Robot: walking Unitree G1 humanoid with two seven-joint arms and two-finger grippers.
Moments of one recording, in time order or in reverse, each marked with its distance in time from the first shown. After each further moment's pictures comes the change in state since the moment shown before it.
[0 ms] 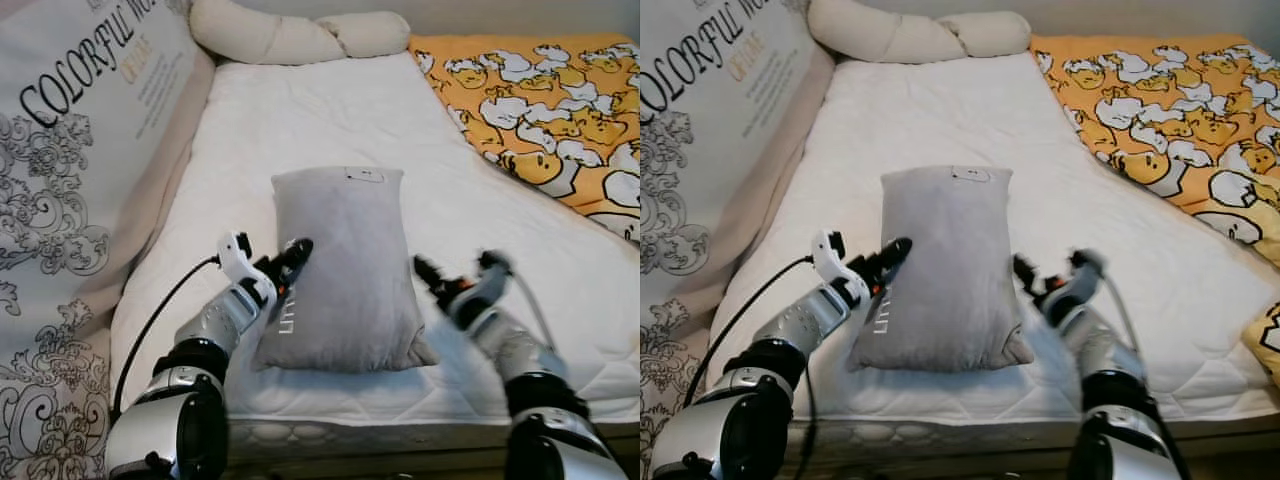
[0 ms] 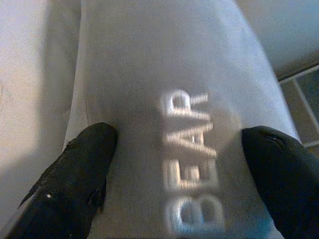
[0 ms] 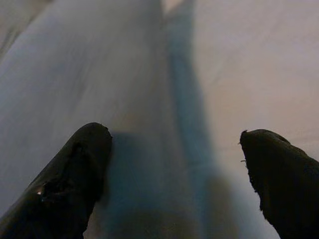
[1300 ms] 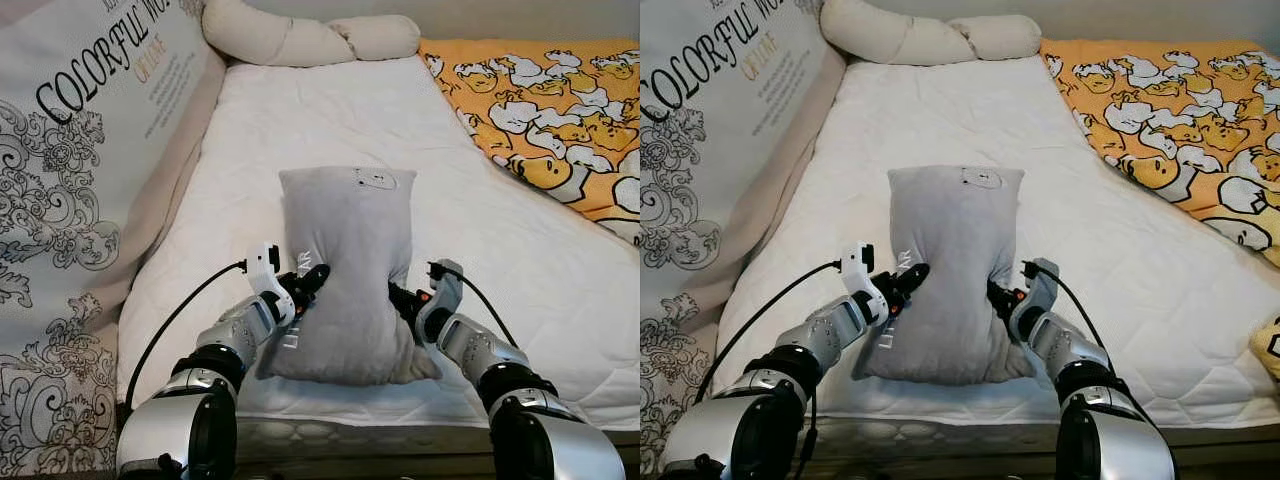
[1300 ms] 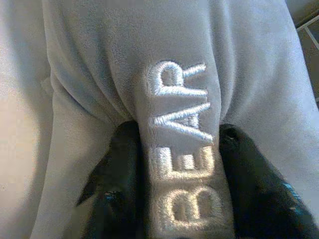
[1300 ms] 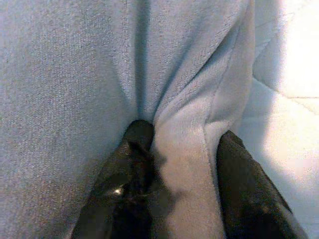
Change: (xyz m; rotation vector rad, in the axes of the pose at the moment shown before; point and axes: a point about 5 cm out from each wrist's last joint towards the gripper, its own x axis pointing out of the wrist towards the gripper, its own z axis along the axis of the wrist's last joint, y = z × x) left arm 0.006 -0.008 -0.026 0.168 0.119 -0.051; right arm 0.015 0.011 -0.032 -0.107 0.156 0.046
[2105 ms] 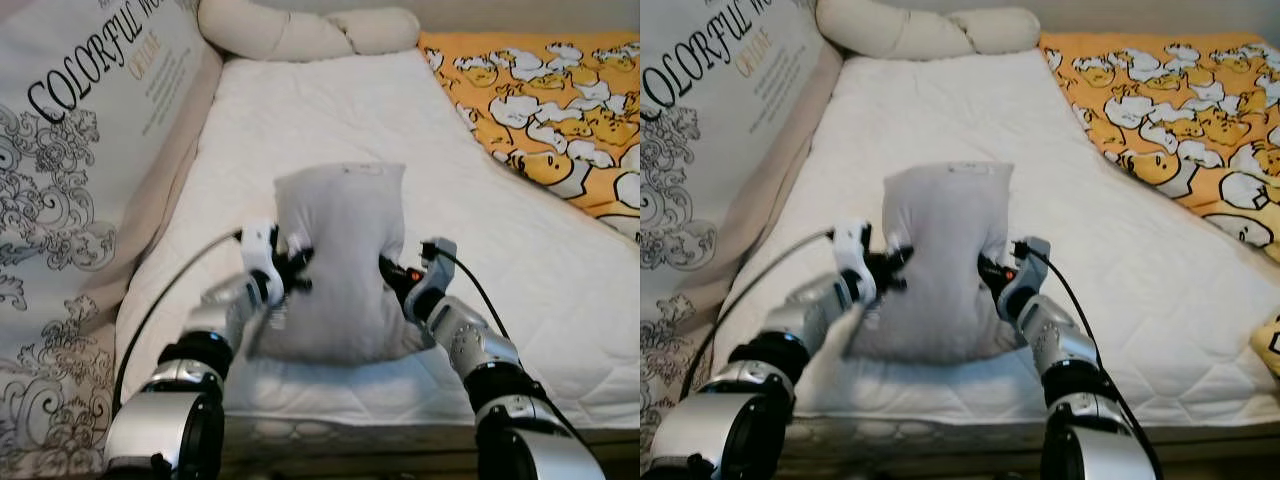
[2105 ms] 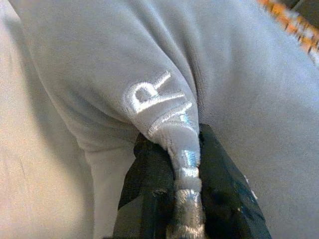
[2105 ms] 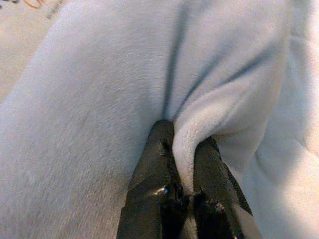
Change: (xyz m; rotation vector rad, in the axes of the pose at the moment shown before) left arm -0.004 -0.008 0.047 0.360 -0.079 -0.012; right arm 0.004 0.036 0.022 -0.102 -0.163 0.133
